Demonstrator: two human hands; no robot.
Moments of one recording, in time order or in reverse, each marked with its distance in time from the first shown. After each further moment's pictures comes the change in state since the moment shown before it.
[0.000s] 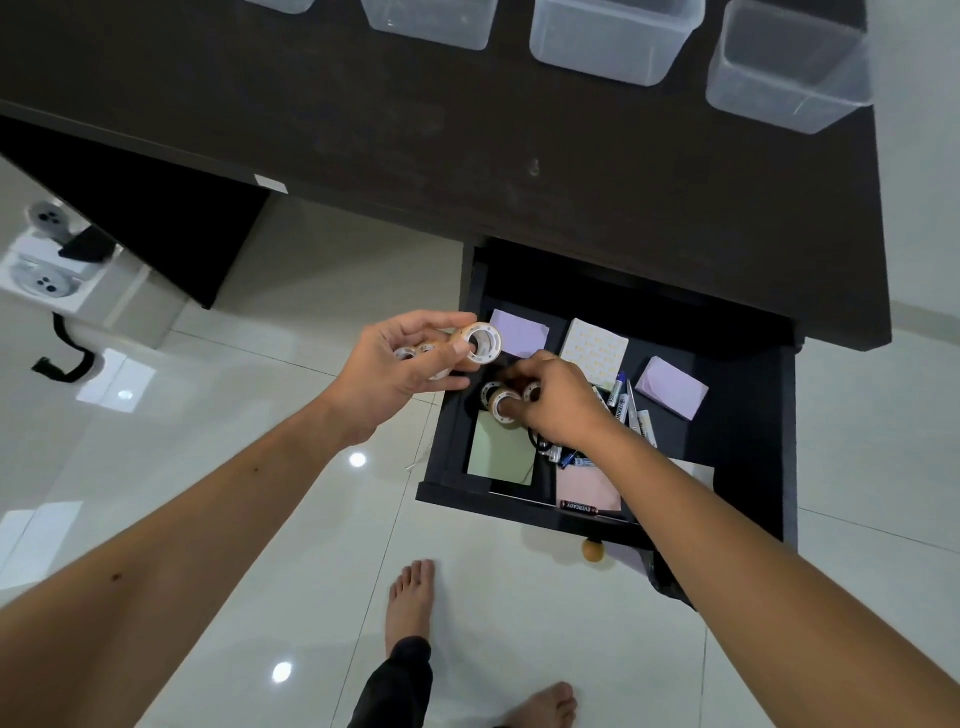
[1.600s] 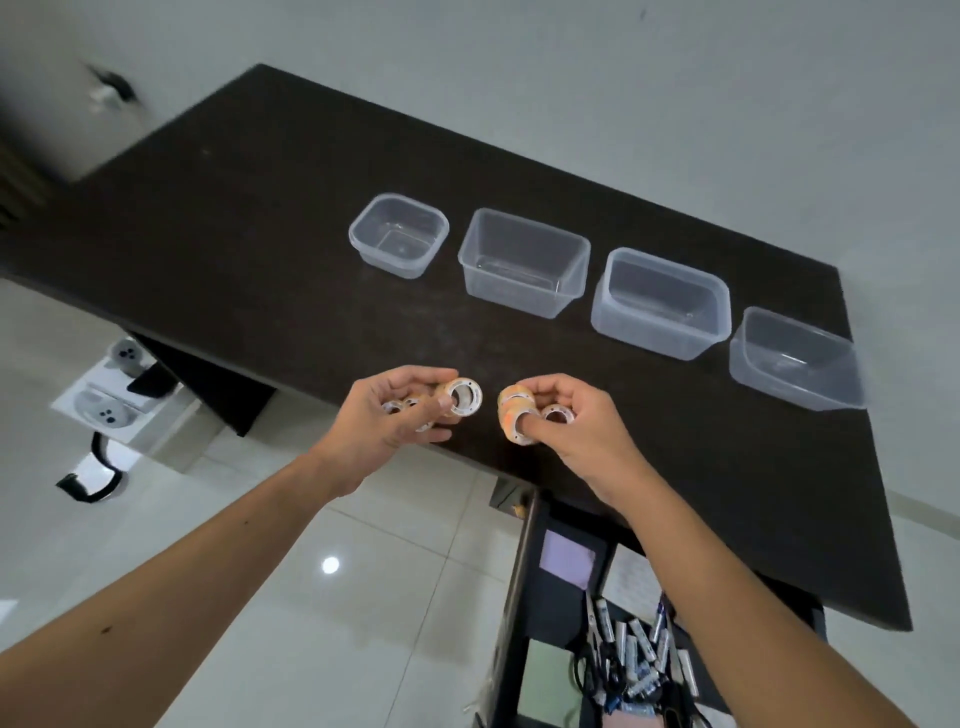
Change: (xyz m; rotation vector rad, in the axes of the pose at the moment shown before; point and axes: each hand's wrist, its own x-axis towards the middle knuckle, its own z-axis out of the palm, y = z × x) left_hand 0.079 0.159 -0.124 -0.035 0.103 0.125; right_hand 0.100 -0.199 -0.129 0.501 0.140 -0.089
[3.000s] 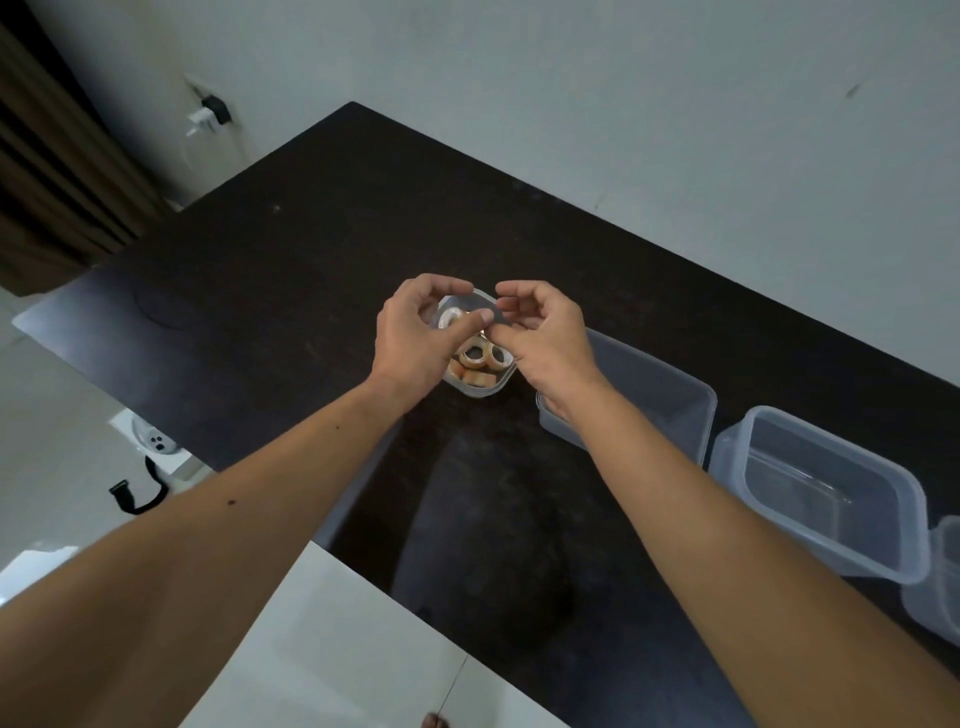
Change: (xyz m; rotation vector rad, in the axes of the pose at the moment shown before) left_hand 0.228 0.077 -0.085 0.417 0.542 0.279; right_hand 0.274 -0.124 0.083 0.040 -0.043 -0.149
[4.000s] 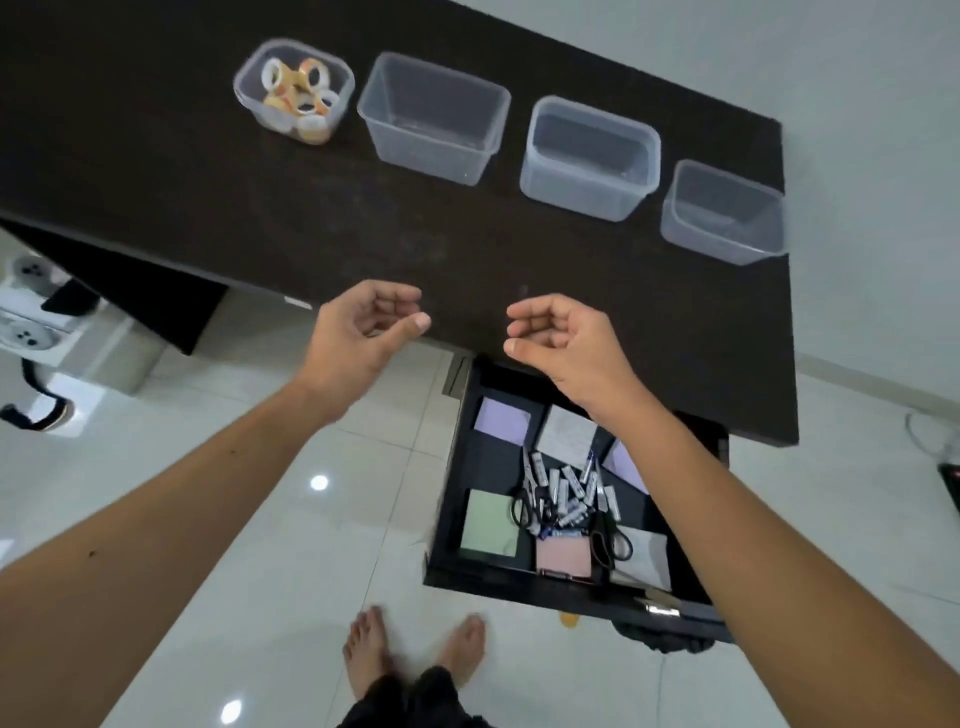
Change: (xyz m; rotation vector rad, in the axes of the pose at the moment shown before) left_hand -0.329 0.010 0.011 -0.198 -0.450 -0.141; right_hand -0.381 0.108 -0.129 -0.048 0.092 0.151
